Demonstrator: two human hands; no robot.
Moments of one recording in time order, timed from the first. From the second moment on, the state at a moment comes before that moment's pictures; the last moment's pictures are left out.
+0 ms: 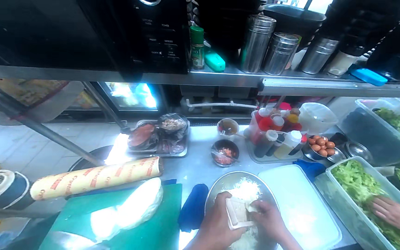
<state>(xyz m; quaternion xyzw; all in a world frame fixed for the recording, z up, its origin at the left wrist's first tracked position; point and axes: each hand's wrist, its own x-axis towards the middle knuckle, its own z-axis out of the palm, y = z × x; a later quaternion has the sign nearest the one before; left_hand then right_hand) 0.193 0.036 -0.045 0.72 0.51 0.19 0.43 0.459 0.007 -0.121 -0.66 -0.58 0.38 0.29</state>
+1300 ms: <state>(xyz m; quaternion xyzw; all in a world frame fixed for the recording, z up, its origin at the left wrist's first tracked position) 0.206 0.021 -0.044 0.72 0.52 0.22 0.41 0.466 -0.003 -0.153 -0.61 -0.66 0.28 0.35</state>
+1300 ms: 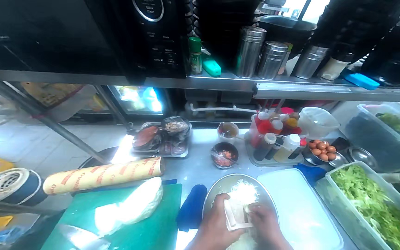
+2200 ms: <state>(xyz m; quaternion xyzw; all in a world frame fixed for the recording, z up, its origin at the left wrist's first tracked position) 0.214 0.006 -0.039 0.69 0.55 0.23 0.41 0.471 0.001 -0.151 -0.57 -0.68 0.29 0.37</state>
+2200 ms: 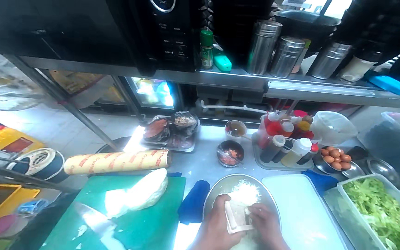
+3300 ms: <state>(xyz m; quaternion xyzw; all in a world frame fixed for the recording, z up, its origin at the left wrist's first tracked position) 0.213 0.009 -0.040 0.69 0.55 0.24 0.40 0.465 -0.005 -0.126 -0.58 -0.59 0.42 0.38</state>
